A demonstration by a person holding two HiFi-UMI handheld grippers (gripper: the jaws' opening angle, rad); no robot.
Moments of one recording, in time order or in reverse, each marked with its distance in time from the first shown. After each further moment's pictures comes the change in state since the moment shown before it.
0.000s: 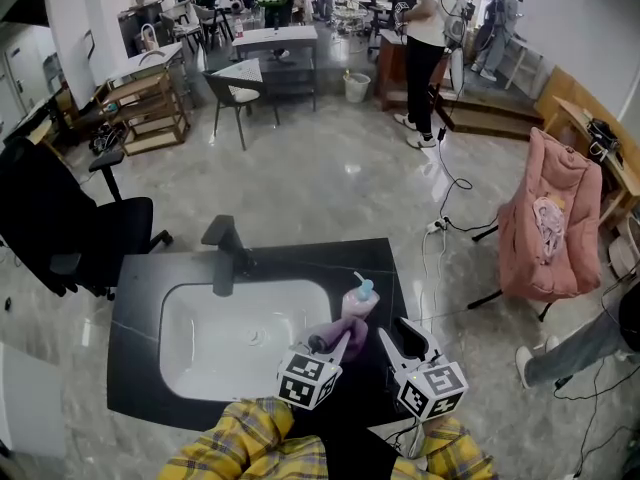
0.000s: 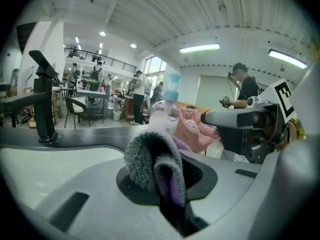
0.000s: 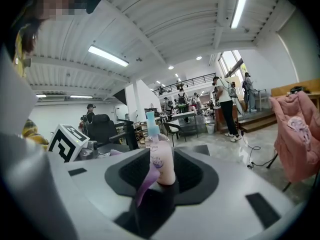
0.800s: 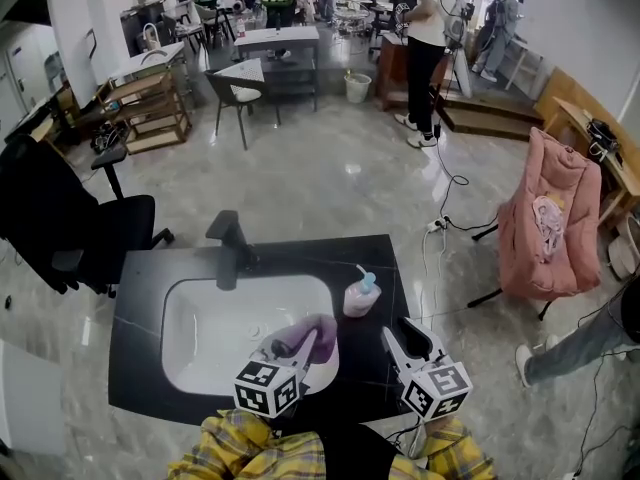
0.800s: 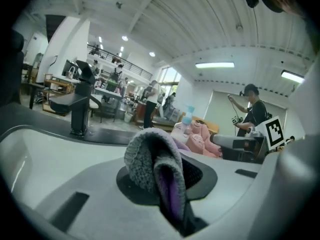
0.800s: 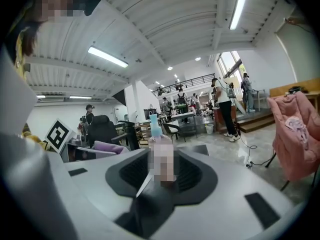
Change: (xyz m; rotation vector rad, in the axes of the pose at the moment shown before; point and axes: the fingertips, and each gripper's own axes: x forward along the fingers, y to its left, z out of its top) left arm -0.080 0.033 0.015 -0.189 -0.114 0.073; right arm -0.017 0.007 0.004 0.007 -0.006 -0.009
